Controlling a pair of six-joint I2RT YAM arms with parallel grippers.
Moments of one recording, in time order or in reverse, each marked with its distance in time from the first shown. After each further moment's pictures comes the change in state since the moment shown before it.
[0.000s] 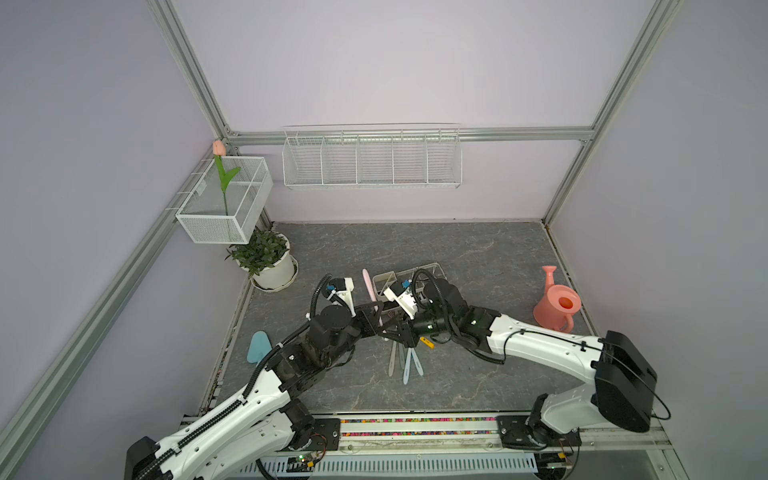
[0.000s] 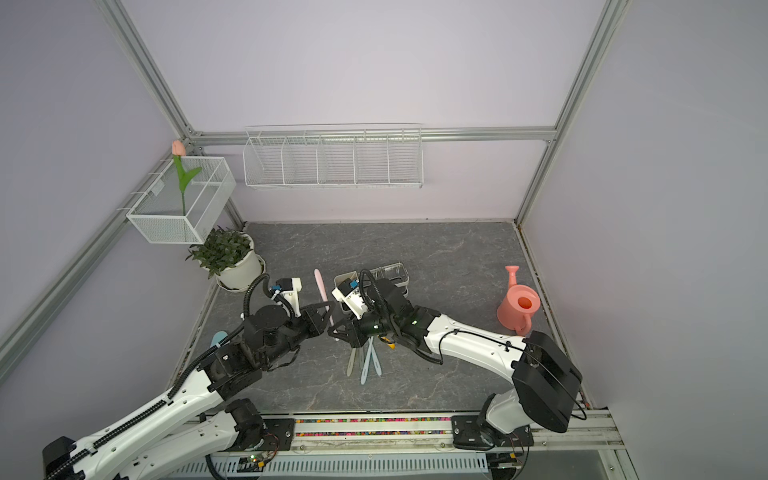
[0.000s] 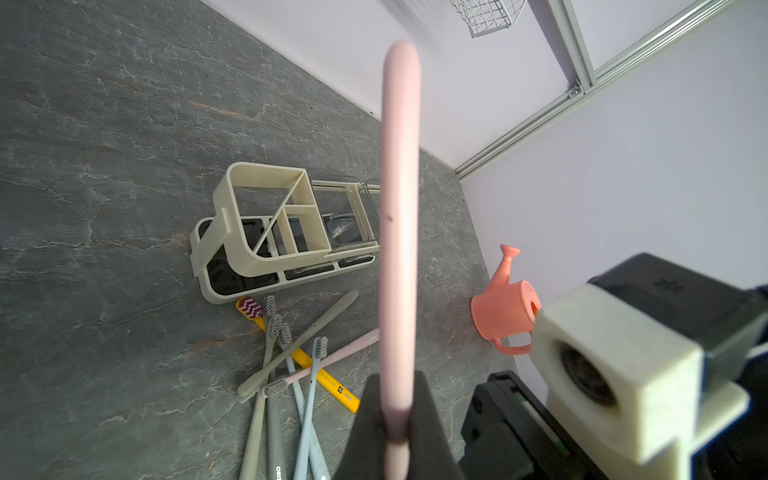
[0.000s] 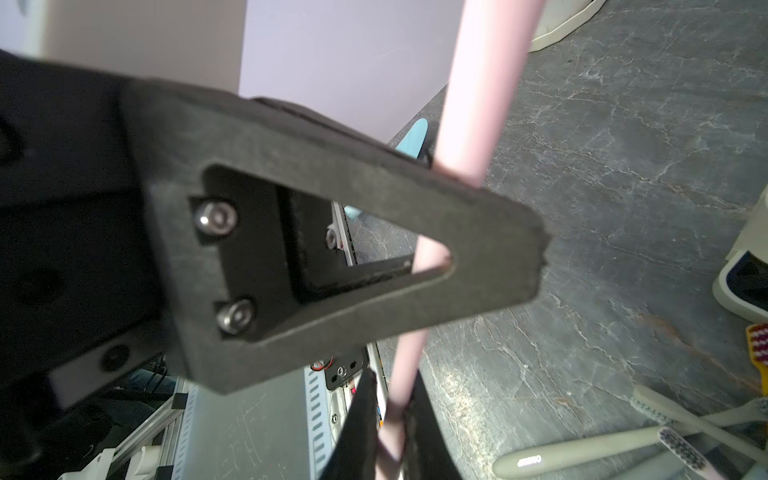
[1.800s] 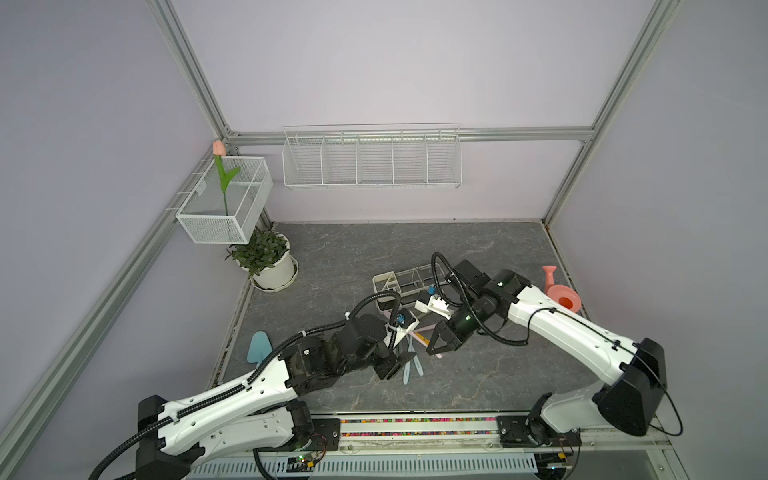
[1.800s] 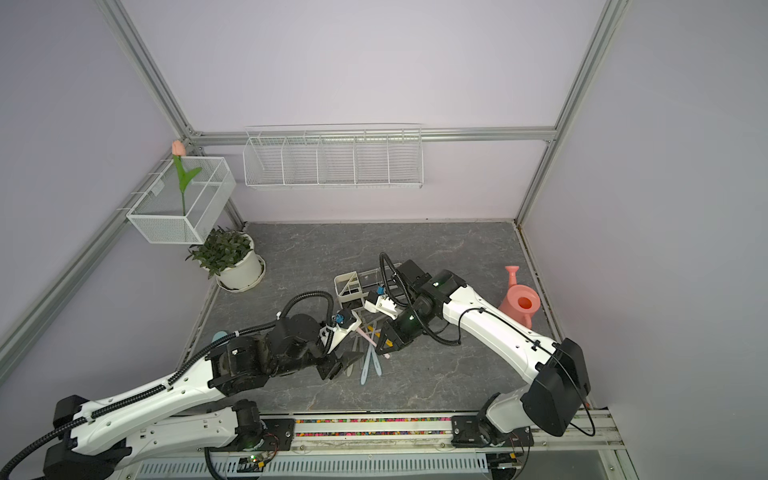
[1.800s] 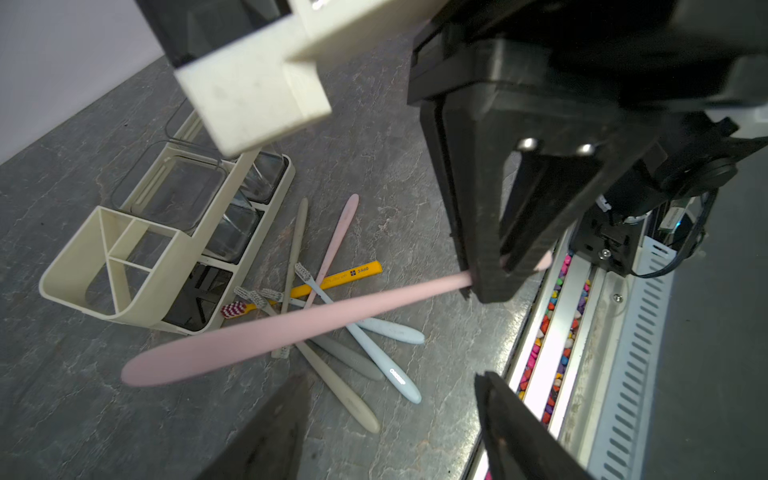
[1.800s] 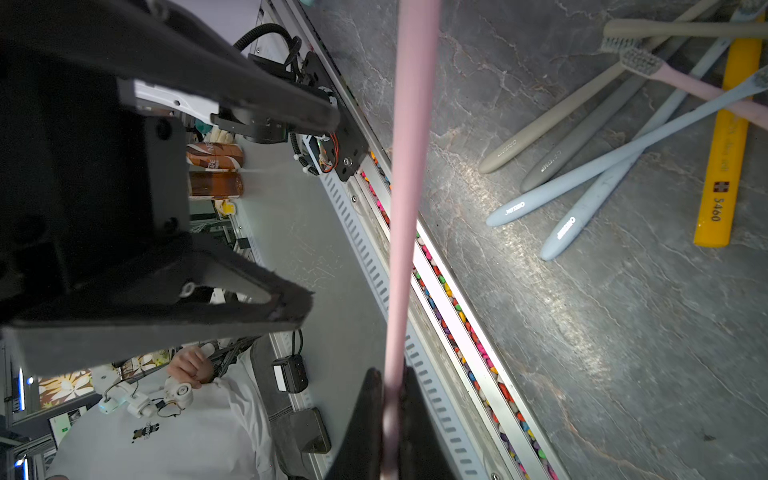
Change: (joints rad) left arm -0.320 0.159 0.241 -0.401 0.070 0.846; right arm -0.205 -0.024 0.321 -1.178 -0.214 -0.375
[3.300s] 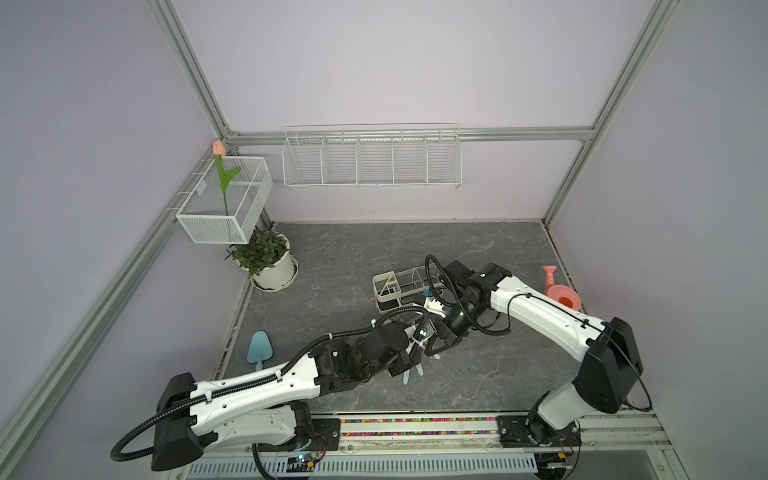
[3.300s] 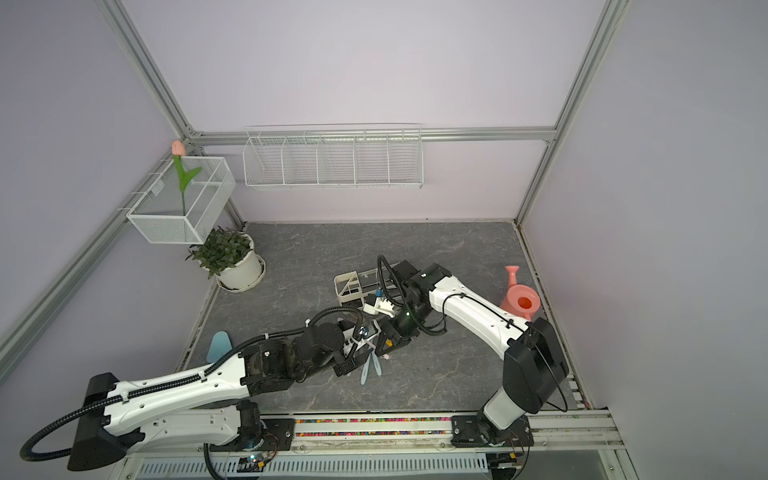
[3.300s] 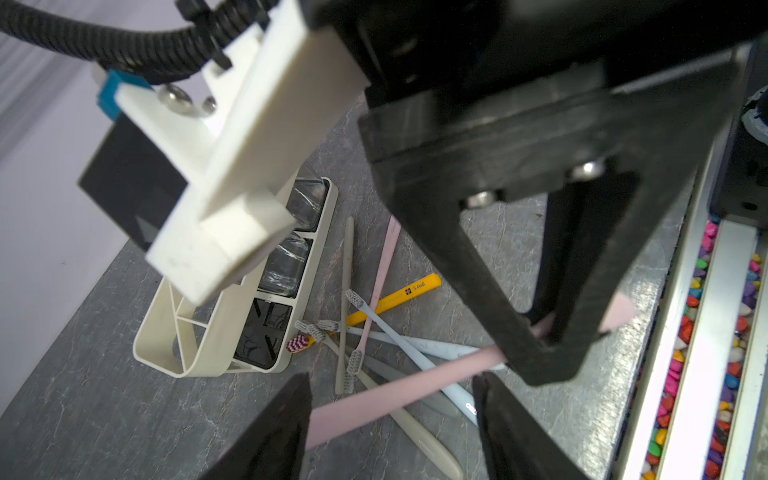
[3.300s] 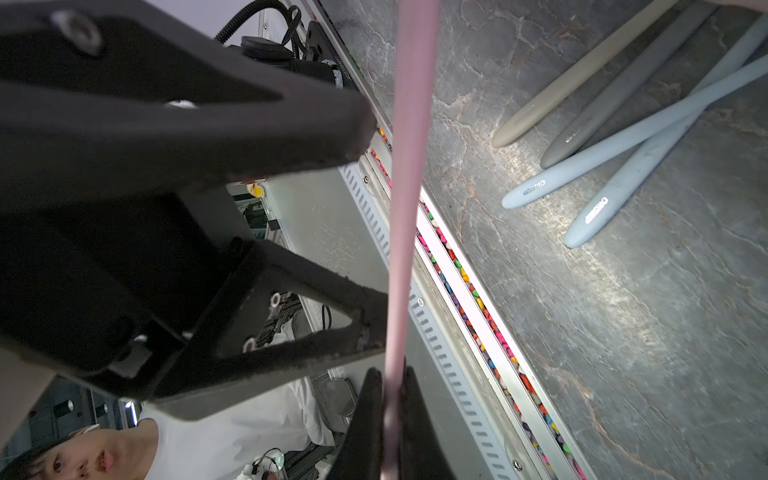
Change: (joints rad) left arm -0.080 0.128 -0.043 0.165 -0.226 0.220; right arm -0.048 0.147 0.027 -0.077 -0.092 -0.072
